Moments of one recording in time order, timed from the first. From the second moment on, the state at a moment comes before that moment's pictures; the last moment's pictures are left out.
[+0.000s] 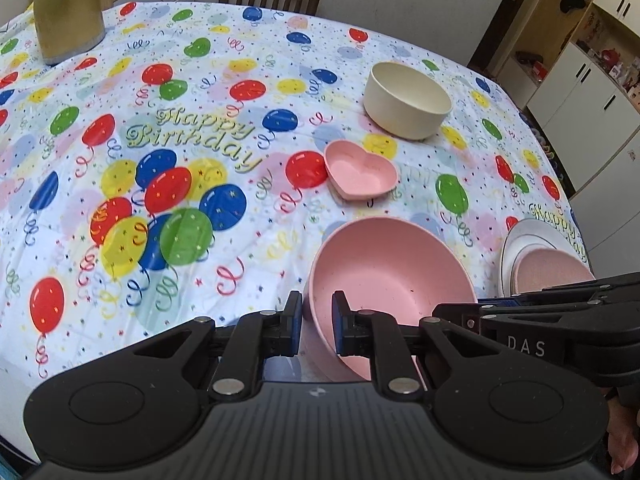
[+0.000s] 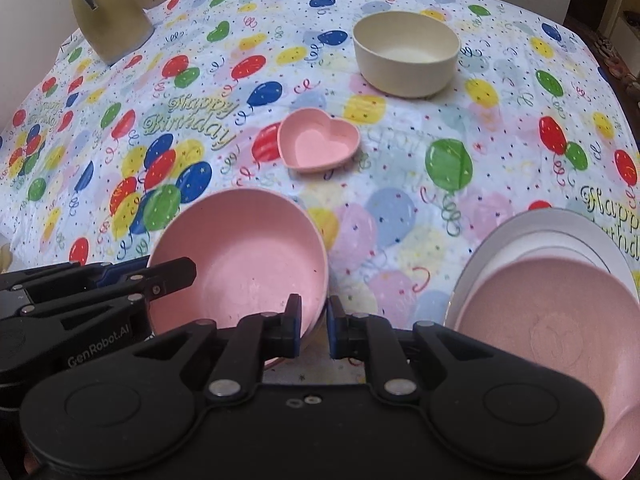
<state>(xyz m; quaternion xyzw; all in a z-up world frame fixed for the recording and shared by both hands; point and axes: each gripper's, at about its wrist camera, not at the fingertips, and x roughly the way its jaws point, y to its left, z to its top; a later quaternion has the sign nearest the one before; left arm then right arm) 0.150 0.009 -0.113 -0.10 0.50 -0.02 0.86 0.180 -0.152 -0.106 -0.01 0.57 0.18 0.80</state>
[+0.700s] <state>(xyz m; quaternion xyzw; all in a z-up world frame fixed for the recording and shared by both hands) 0.142 0.001 -0.132 -0.11 0.51 0.01 0.85 0.170 -0.162 -0.121 -0.02 0.58 0.18 0.79</state>
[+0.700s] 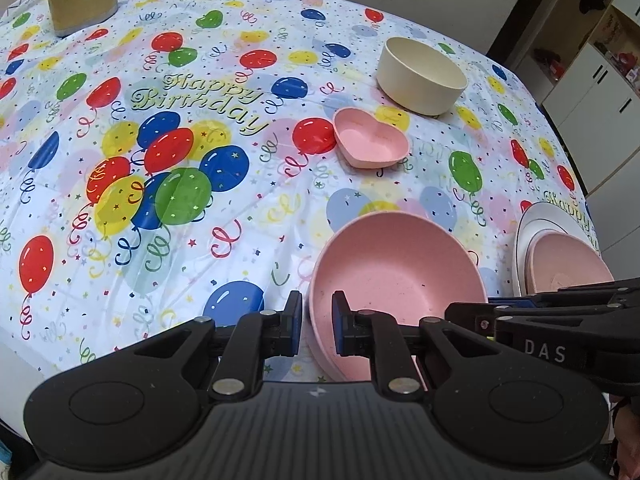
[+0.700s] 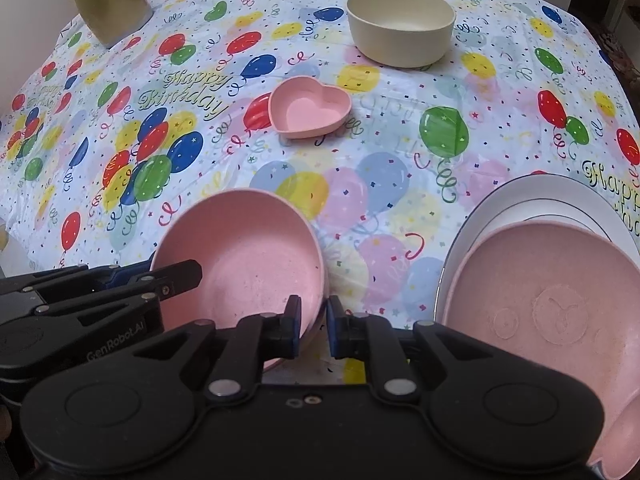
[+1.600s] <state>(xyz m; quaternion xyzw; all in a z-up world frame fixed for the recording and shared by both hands) 0.131 -0.043 -0.060 -0.10 0.42 0.04 0.90 0.164 -0.217 -0.048 -0.03 0.49 0.23 0.84</state>
